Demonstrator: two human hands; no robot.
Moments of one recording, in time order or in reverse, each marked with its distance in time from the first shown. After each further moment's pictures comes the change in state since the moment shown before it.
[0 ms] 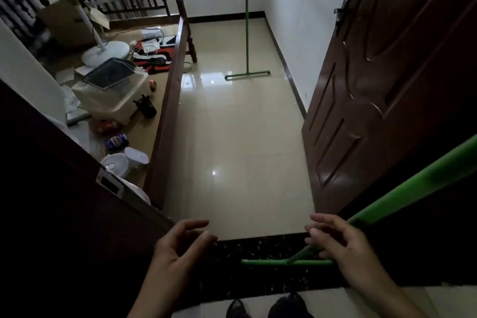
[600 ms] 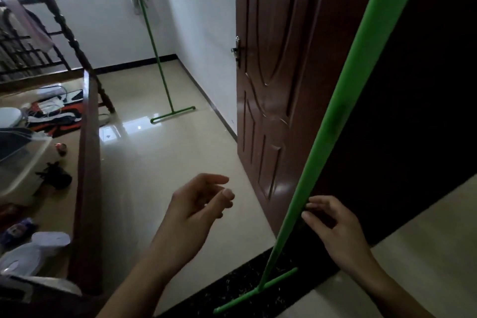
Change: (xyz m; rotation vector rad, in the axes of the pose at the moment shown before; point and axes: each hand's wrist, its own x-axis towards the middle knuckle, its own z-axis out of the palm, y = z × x) left_hand 0.030 0.117 0.100 0.162 -0.472 0.462; right_hand -0.029 -0.014 -0.067 -0.143 0.488 -0.242
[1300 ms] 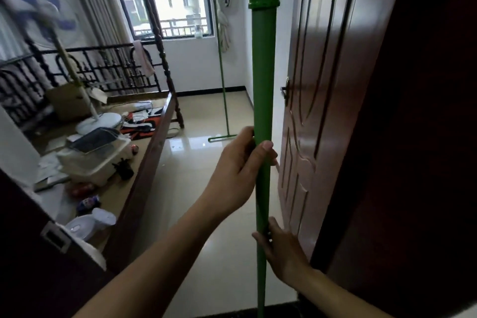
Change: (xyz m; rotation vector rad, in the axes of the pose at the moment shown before) left_hand 0.059 0.101 0.119 0.084 0.145 0.337; right_hand 0.079 0.014 0.009 -0.317 -0.507 -0.391
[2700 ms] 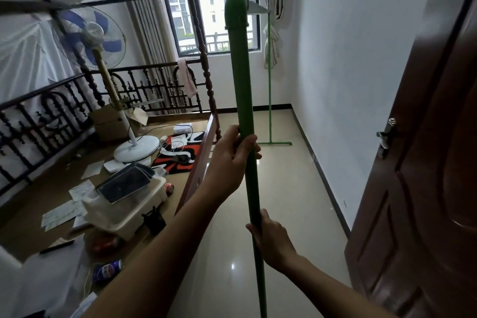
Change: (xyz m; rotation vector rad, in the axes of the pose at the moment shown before) left_hand 0.324 -0.245 -0.284 0.104 0.268 -0.075; right_hand 0.491 -0.097 0.133 0.042 -0.037 -0.165
